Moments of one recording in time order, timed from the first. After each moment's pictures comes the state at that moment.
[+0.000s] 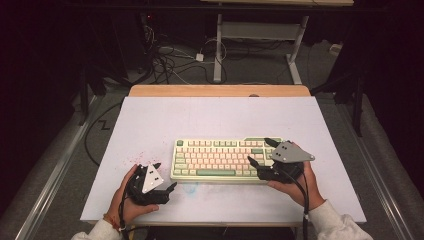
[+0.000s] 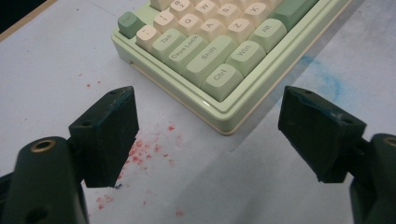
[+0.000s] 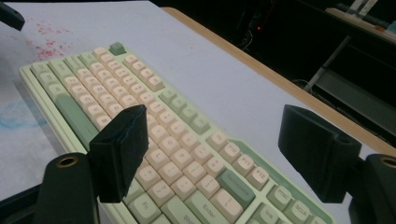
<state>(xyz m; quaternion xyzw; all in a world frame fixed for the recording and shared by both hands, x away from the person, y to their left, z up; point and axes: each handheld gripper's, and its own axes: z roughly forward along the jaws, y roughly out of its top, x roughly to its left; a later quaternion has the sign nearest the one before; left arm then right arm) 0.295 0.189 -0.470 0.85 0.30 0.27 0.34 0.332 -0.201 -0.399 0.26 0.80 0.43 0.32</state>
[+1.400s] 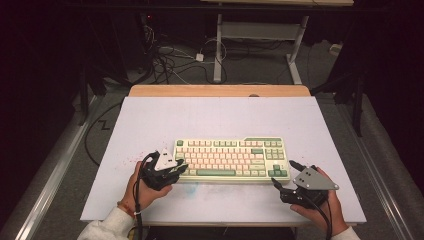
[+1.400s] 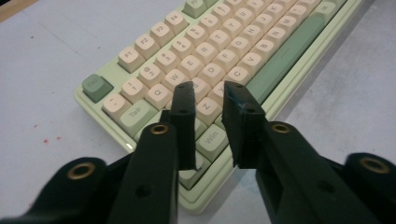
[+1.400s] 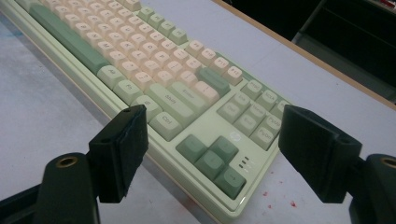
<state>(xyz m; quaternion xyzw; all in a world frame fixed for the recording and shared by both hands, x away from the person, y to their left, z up) 0.328 0.152 -0.434 0.86 0.30 0.19 0.36 0.288 -0.257 -0.436 0.30 0.81 0.38 0.34</state>
